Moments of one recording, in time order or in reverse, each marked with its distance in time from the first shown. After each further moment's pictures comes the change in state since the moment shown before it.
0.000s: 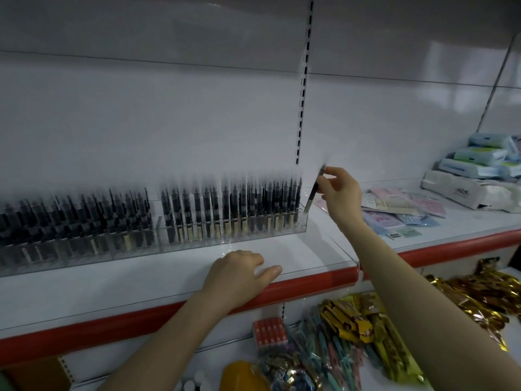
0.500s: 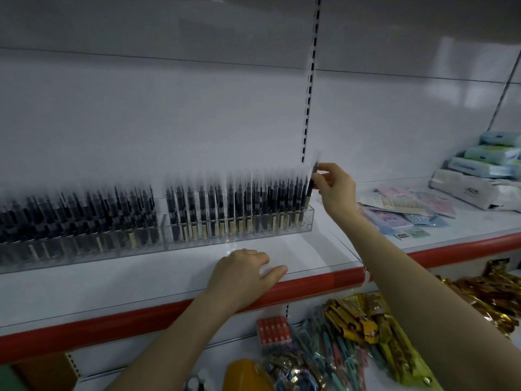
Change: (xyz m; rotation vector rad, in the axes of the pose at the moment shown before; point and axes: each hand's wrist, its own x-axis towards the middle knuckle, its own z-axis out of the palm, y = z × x) left_hand 0.004 -0.006 0.009 0.052 0.058 0.054; right_hand 0.013 0.005 0.018 -0.071 -0.064 -0.082
